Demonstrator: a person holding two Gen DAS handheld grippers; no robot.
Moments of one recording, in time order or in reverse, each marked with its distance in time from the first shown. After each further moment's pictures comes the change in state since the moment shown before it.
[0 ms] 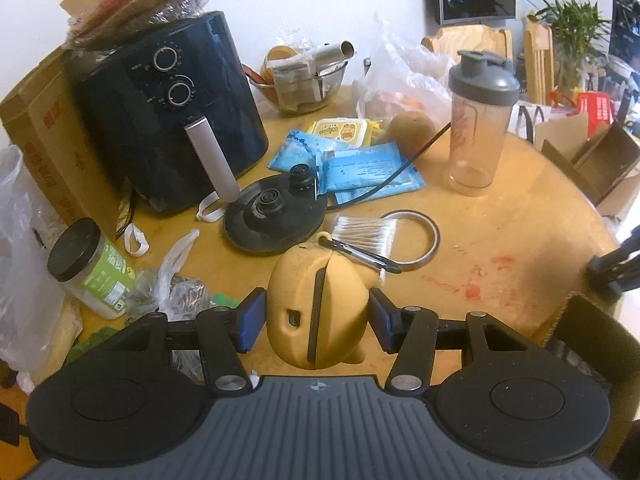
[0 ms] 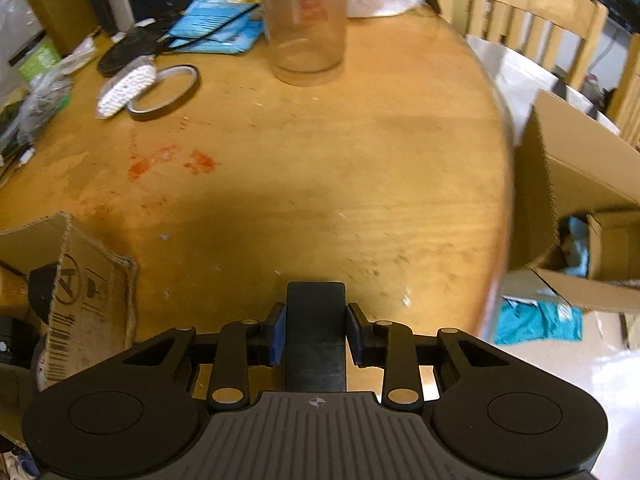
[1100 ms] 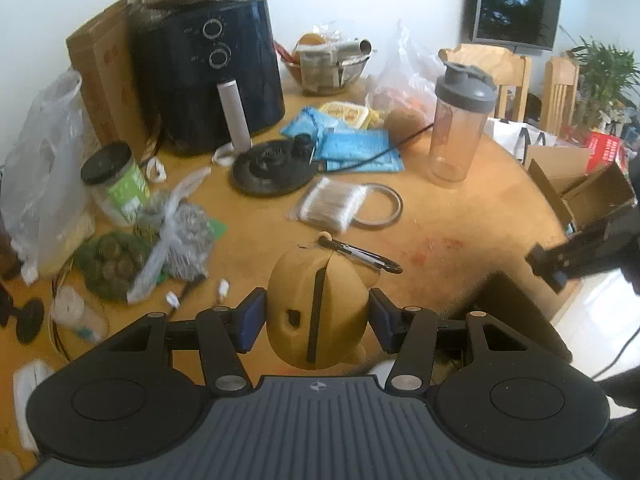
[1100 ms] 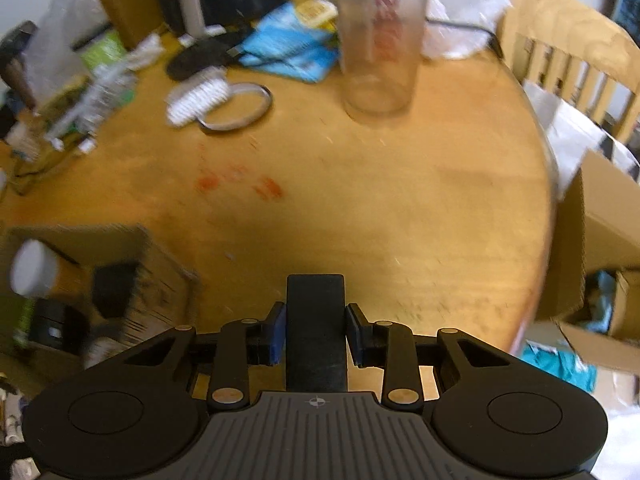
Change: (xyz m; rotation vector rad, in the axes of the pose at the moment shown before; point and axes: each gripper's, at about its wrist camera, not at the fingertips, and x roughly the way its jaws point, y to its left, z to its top) left arm -0.072 -0.048 -0.040 -0.211 0.070 0.031; right arm -0.035 0.016 0.021 -0.100 -0.050 0.155
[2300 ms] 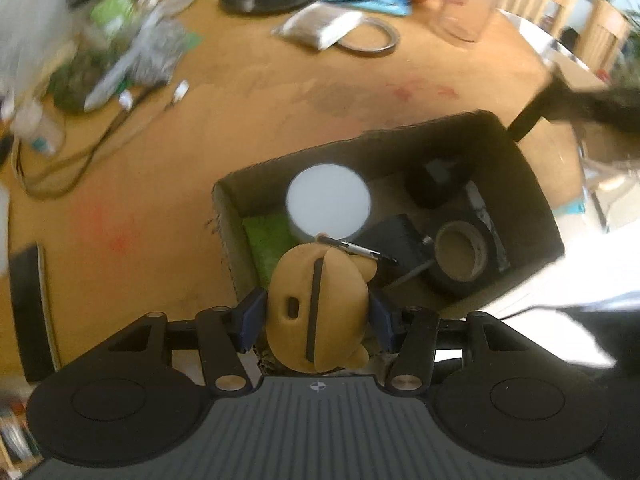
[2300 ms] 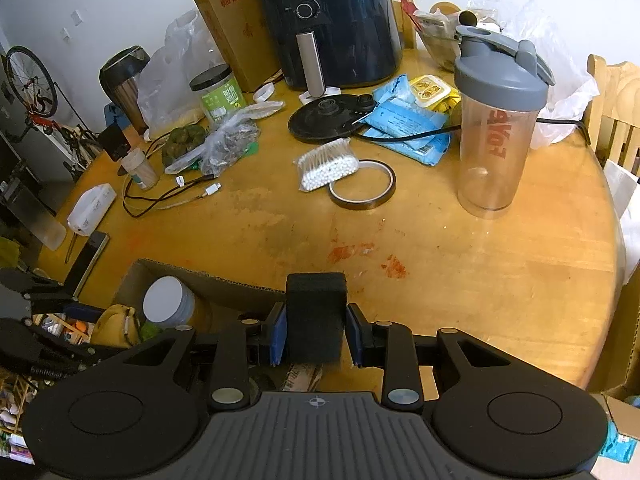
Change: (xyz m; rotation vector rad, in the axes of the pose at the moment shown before) left arm 0.037 -0.035 -0.066 -0.229 0.426 -0.012; right arm -0.050 0.041 0.024 -0.068 -0.111 0.232
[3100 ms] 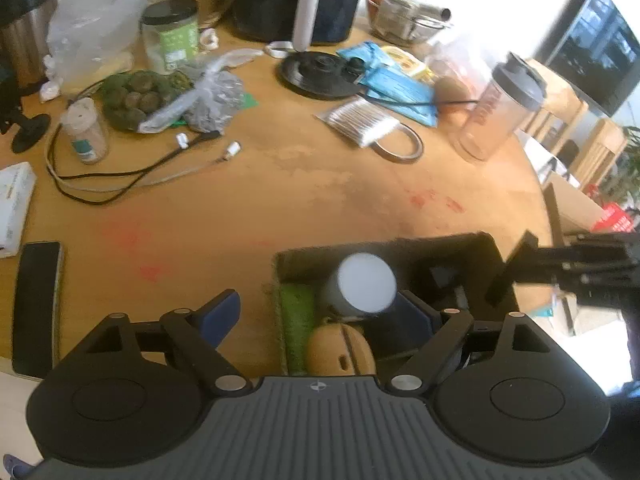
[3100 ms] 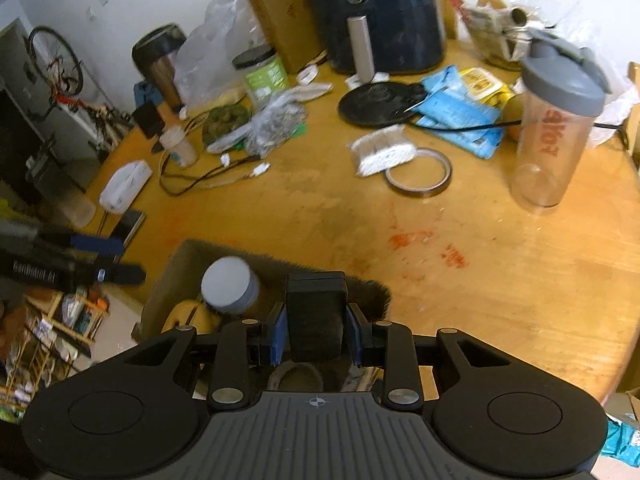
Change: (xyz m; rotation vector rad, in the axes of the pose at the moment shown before) left arm -0.052 0.046 0.005 -0.172 -0.248 -0.081; right arm 0.010 0.049 -0.001 -0.056 0.079 0.076
